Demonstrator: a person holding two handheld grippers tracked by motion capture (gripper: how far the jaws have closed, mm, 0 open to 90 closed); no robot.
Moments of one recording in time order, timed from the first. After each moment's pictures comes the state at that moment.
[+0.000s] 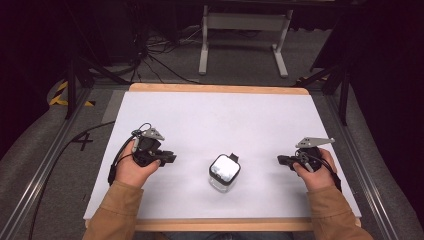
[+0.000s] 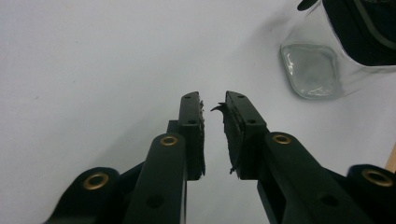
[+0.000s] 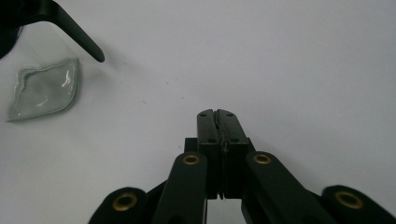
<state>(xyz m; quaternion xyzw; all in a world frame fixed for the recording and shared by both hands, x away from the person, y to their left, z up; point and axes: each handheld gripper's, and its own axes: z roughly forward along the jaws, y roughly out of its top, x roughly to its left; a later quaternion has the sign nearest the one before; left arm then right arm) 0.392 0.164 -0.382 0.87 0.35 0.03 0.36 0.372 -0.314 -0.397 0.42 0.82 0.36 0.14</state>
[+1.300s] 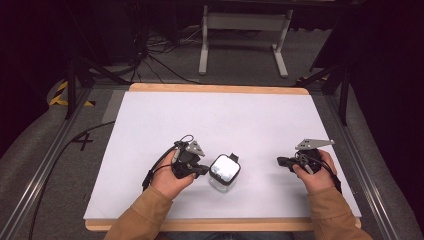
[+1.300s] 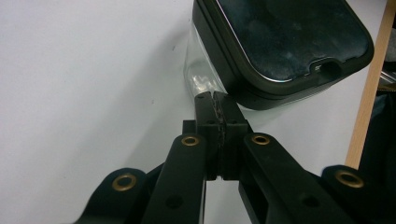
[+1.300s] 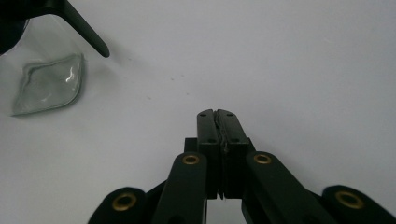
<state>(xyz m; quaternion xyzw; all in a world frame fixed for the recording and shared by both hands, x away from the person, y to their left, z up) 0.373 0.070 -0.394 0.90 0.25 0.01 0.35 0.368 -0.313 -0.399 0.41 0.83 0.36 0.14</state>
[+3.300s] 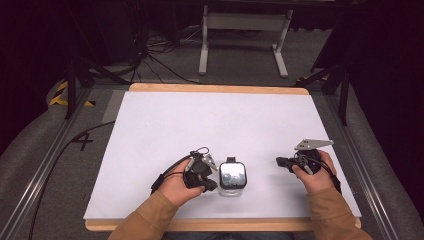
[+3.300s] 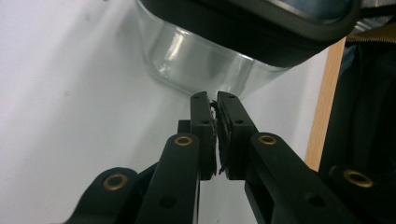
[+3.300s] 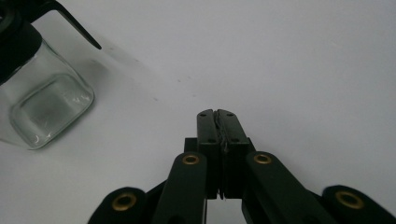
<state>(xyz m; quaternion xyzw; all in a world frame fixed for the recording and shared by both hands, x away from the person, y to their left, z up) 0.359 0.047 -0.402 0.93 0.19 -0.04 0.30 0.367 -0.311 -0.398 0.40 0.83 0.37 0.13</state>
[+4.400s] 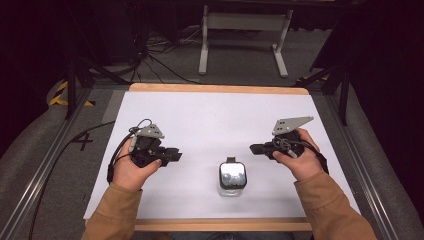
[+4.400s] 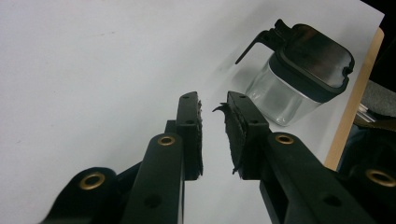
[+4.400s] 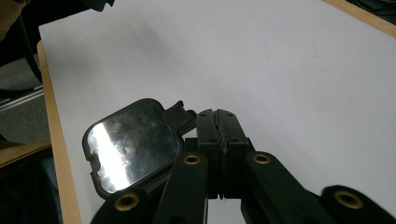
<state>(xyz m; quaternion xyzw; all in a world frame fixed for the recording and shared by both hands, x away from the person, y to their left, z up) 0.371 0.158 -0.342 0.85 0.31 0.03 0.41 0.380 -0.232 -0.319 0.24 0.88 0.41 0.09</state>
